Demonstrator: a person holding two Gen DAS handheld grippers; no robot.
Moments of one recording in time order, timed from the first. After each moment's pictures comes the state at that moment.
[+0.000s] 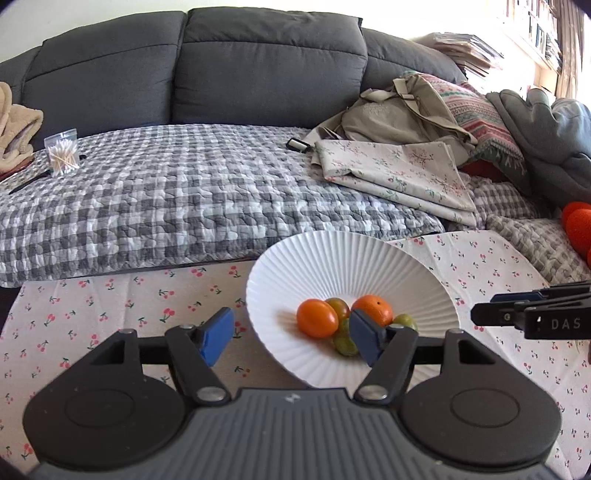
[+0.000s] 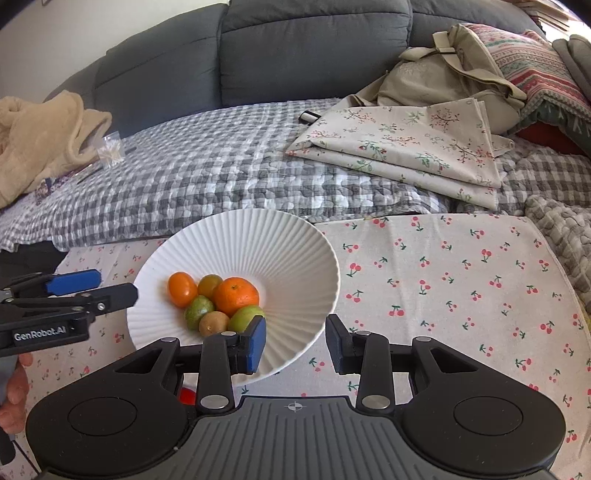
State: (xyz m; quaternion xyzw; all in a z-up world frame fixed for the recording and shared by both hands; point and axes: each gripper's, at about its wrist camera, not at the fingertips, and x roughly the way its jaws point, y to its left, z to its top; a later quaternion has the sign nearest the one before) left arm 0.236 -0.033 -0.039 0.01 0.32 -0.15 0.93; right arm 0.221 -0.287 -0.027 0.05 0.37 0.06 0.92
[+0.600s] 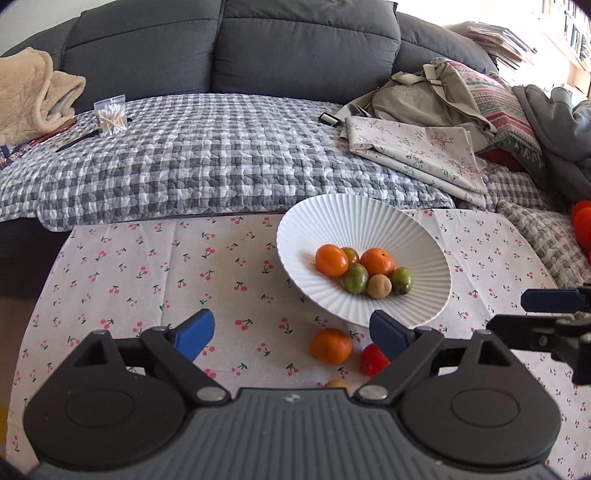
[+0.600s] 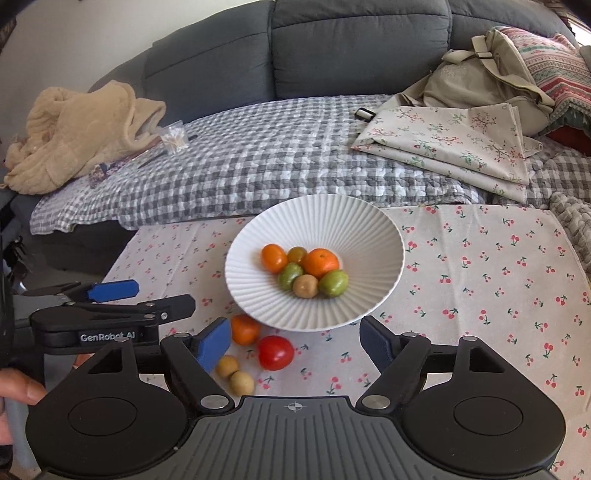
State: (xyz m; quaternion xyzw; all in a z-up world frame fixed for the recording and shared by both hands) left arm 0.179 -0.020 -0.017 -0.01 0.38 -0.09 0.92; right arm 0.153 -0.243 0.019 0.05 0.39 0.14 0.91
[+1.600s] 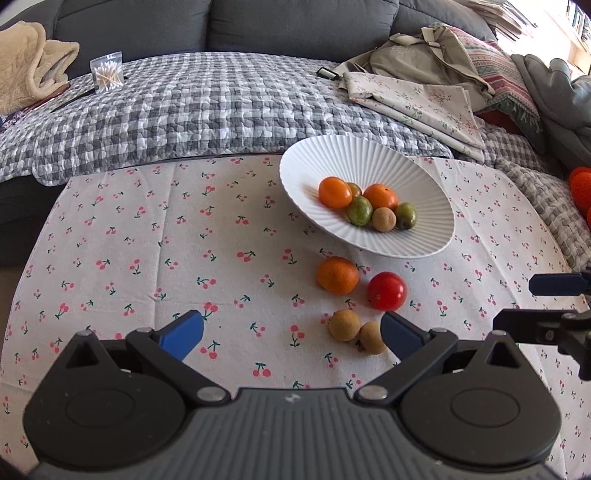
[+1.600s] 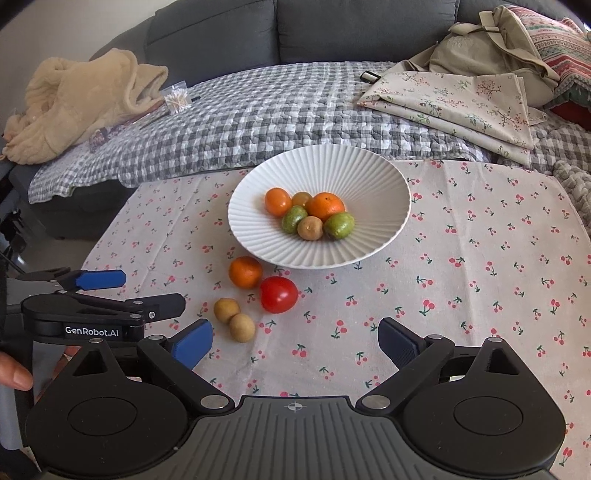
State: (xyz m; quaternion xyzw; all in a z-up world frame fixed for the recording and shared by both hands) left arm 0.164 -0.008 -0.052 -0.01 0.43 -0.11 0.89; right arm 0.141 -0.244 -0.017 0.04 0.44 0.13 0.89
